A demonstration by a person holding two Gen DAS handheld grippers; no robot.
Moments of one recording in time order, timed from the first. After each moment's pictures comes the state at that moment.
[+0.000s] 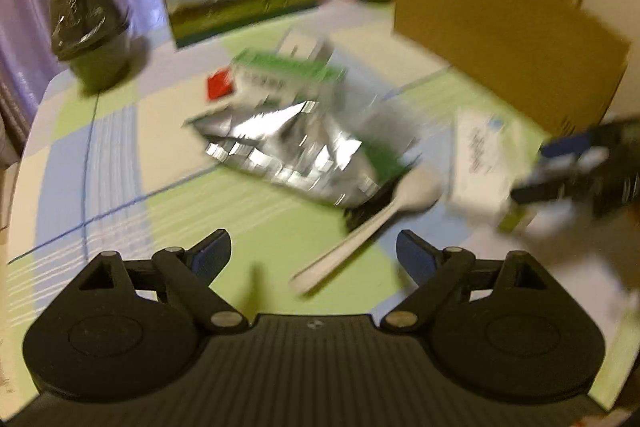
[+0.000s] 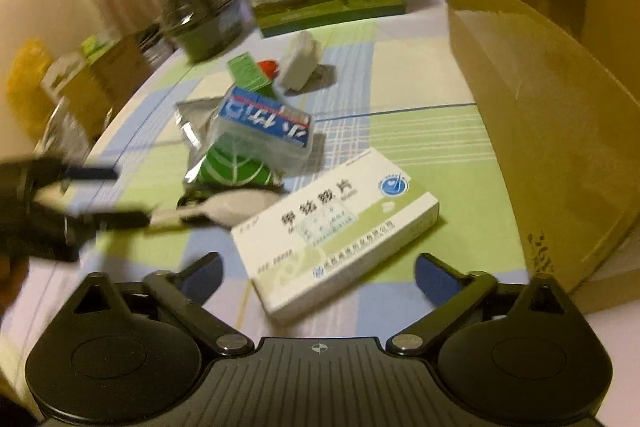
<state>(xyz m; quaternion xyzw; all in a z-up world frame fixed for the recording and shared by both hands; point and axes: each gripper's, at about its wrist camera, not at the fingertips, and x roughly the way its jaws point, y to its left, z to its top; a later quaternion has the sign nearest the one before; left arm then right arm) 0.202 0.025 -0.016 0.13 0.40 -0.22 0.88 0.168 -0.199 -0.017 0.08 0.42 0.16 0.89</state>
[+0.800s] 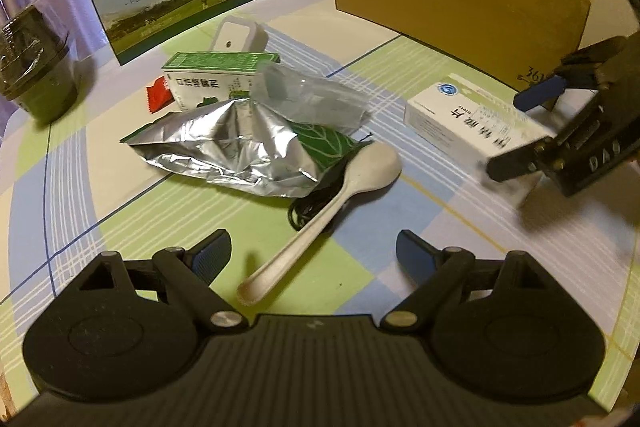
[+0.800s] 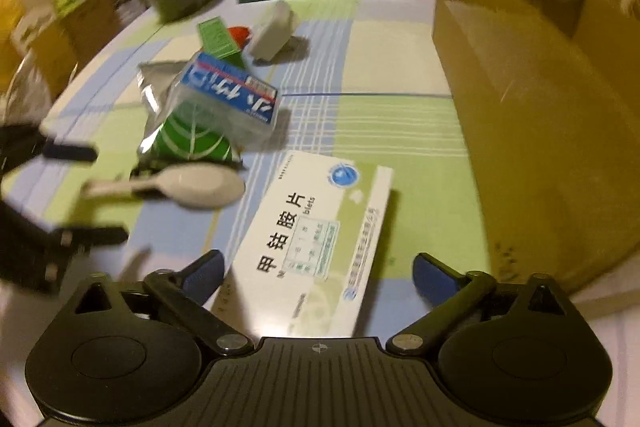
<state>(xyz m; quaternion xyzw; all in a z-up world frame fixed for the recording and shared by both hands) 0.198 -0.011 -0.028 0.19 0.39 -0.28 0.86 0.161 -0.196 -0.023 -0.06 0.45 0.14 0.88</state>
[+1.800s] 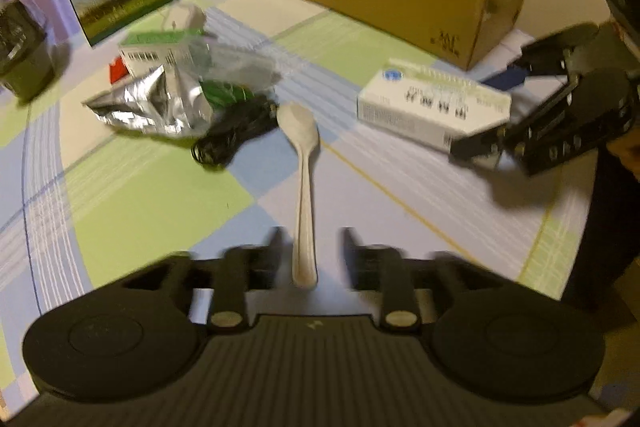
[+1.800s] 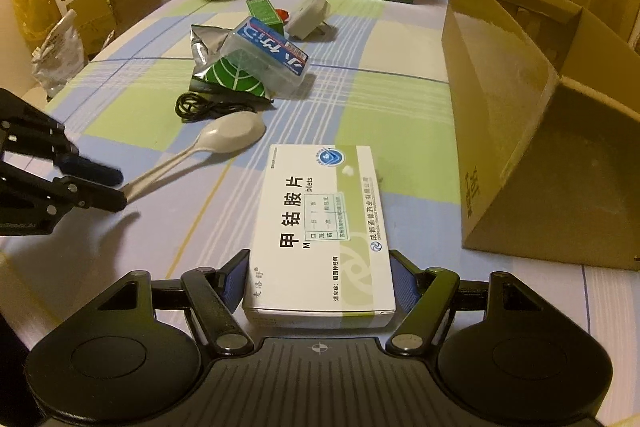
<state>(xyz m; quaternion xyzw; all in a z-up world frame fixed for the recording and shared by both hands) 0.117 -0.031 -0.019 0.18 0.41 -0.30 0.84 0.091 -0.212 -0.020 -0.08 0.43 0.18 0.88</state>
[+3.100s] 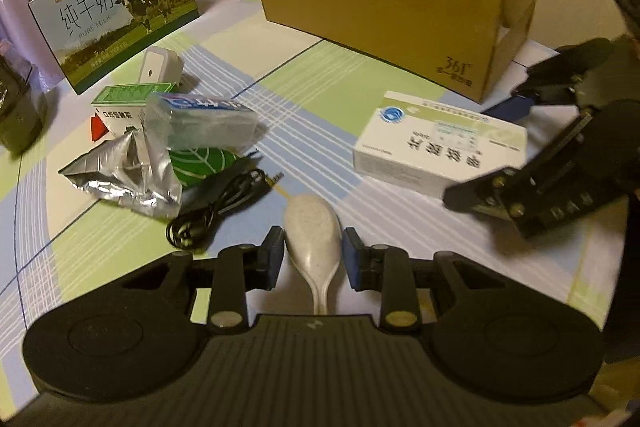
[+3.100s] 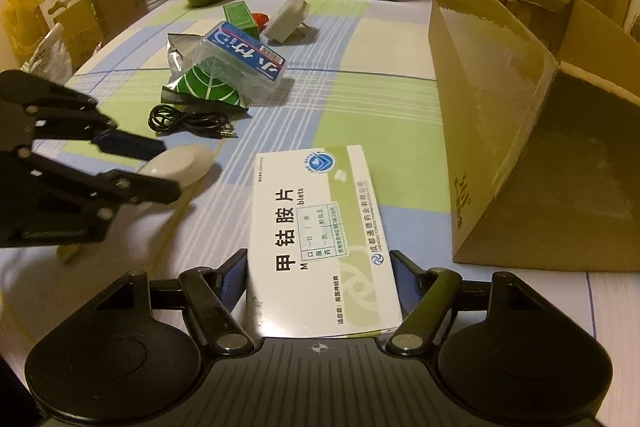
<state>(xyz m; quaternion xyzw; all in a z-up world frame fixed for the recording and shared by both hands) 0.141 -0.073 -0.028 0.22 0.38 -0.30 0.85 0.111 -0.223 -0.028 -0.06 0.43 0.17 0.88</state>
